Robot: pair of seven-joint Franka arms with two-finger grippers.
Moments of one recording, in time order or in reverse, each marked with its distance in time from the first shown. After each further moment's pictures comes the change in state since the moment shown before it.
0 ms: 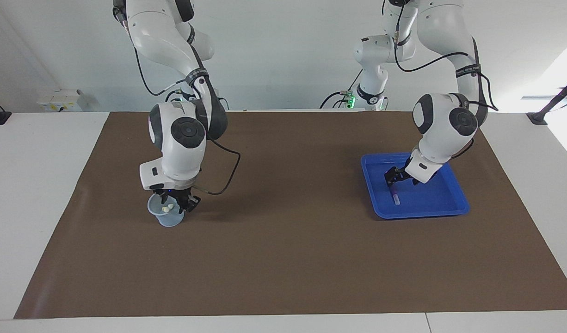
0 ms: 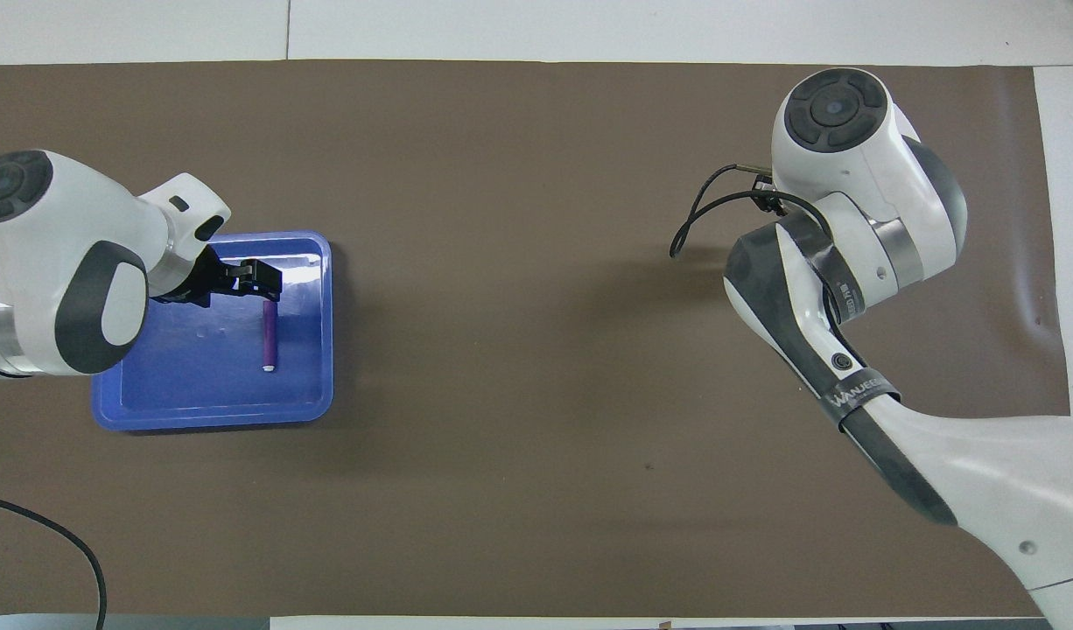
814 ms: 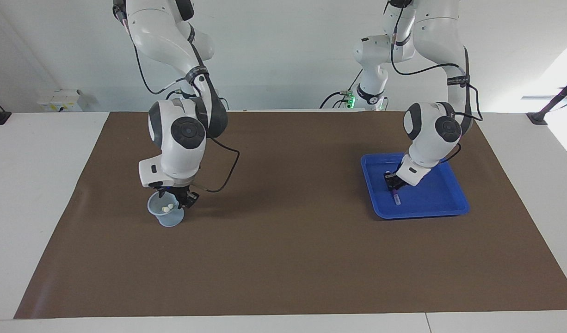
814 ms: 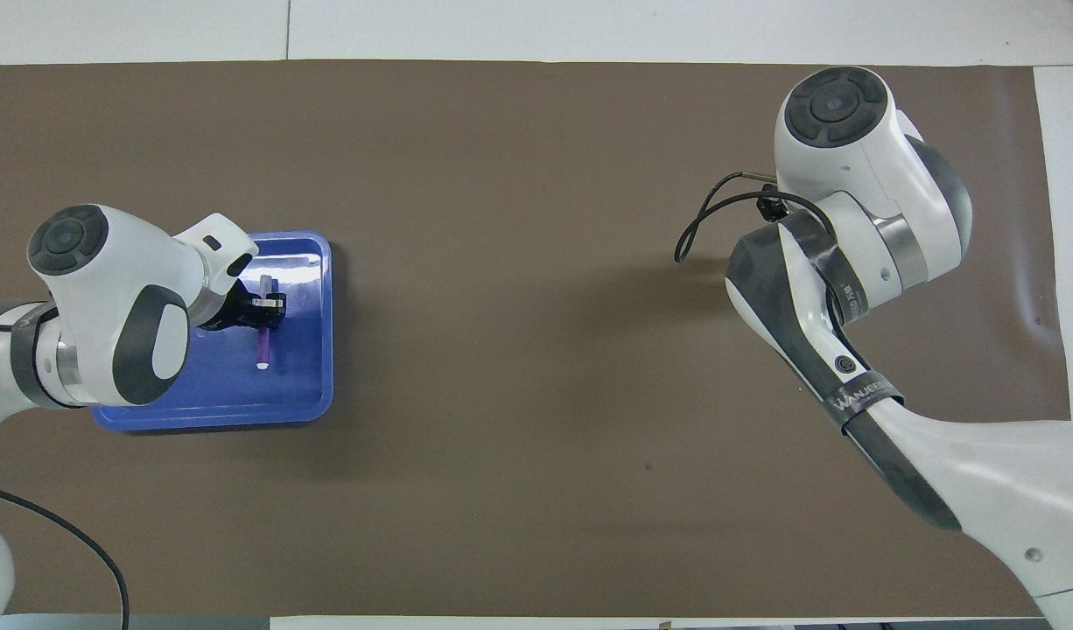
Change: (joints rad) left arm 0.000 0.023 0.001 -0.210 0.002 0.255 0.008; right arm 0.003 -0.010 0.002 0.001 0.002 -0.061 0.000
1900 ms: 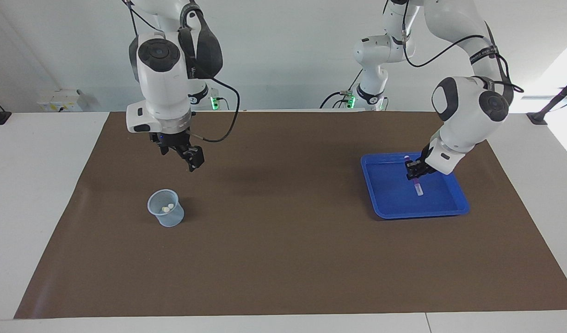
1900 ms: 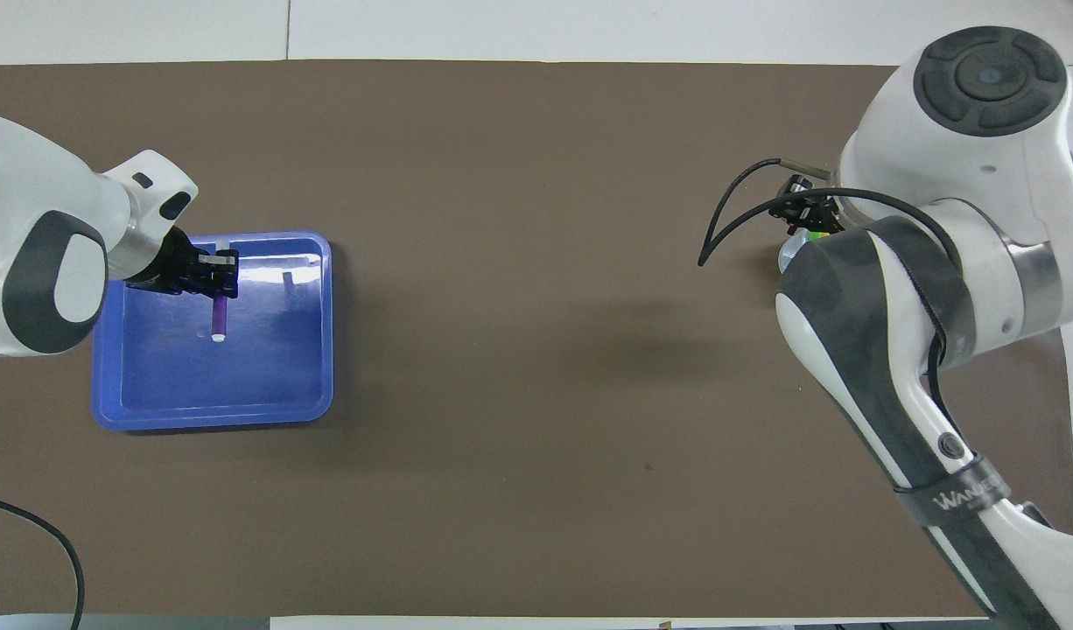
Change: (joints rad) left arm 0.021 0.001 -0.001 0.186 -0.003 -0.233 0.000; right arm -0.026 -0.170 0.014 -0.016 0.156 -0.102 -0.013
